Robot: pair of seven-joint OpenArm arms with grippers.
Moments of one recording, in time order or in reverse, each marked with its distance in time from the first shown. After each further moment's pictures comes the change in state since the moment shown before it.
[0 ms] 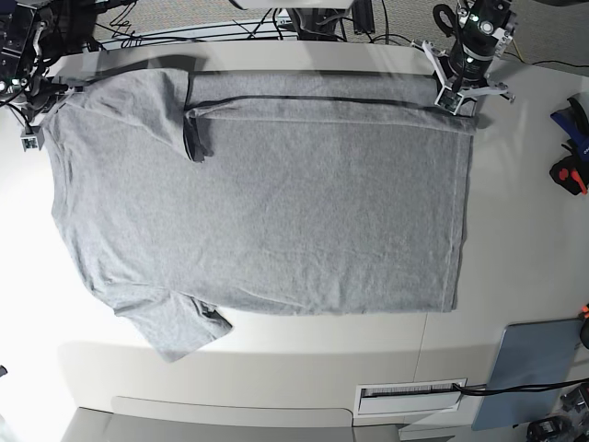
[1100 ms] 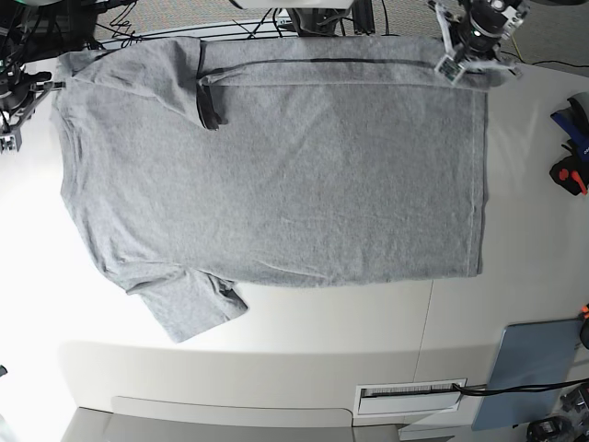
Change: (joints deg) left arm 8.3 -4.6 -5.5 13.0 2.5 -3.5 13.2; right arm -6.8 0.0 8.4 17.7 0.1 0.3 -1.6
